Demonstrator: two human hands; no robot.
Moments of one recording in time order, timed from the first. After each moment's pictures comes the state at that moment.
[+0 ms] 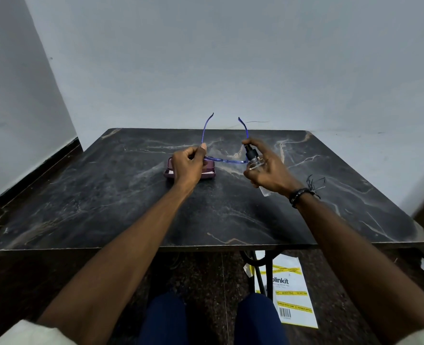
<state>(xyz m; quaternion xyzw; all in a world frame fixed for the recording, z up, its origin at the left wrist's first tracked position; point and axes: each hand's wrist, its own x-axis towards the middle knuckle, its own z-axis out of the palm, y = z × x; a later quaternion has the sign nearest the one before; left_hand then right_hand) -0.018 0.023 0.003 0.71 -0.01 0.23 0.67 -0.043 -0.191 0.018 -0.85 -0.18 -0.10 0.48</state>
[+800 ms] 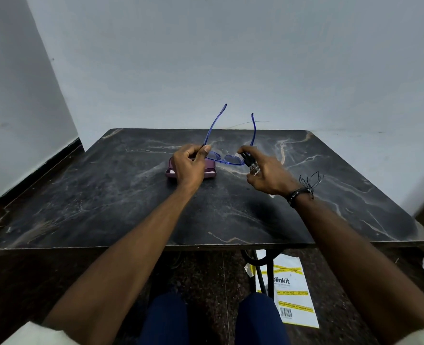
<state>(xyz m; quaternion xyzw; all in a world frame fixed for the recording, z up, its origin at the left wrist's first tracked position) -0.016 0.022 -0.002 0.71 -0.07 0.34 0.61 -0.046 -0.188 0.017 -0.93 -0.22 -0.16 0.26</state>
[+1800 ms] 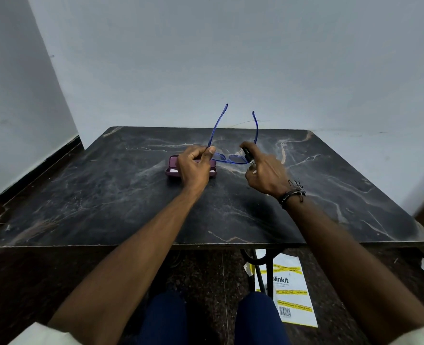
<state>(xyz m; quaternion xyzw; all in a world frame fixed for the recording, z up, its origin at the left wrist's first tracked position) -0.018 0.010 -0.009 0.69 -0.03 0.33 0.64 -0.032 -0.176 0.004 -0.94 -0.15 -0.24 0.17</state>
